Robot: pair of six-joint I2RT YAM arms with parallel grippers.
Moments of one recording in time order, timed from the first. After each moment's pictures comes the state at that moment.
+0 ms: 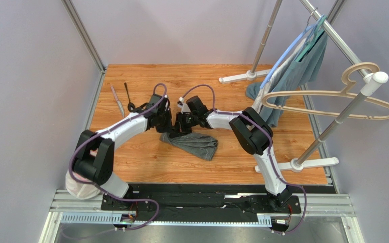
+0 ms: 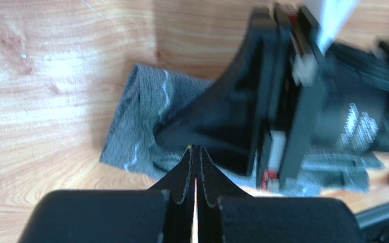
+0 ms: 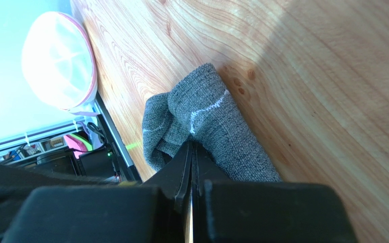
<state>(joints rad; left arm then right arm) -0.43 1.52 0.96 -0.40 0.09 -0.55 0.72 2.27 1.49 0.03 -0.69 0.75</state>
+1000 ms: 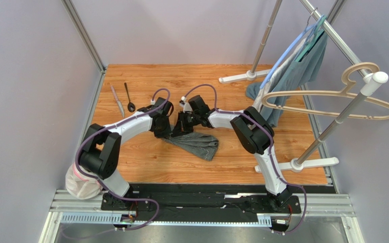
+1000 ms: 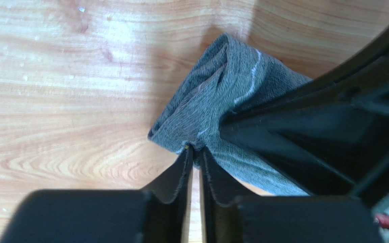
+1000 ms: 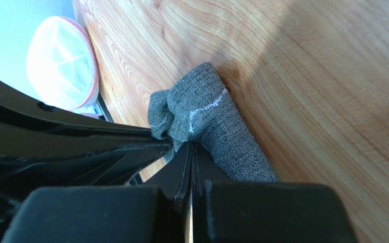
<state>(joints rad) -0.46 1.63 1.00 -0.55 -0.09 -0.61 0.69 2.27 1.47 0.05 -0.70 0.76</state>
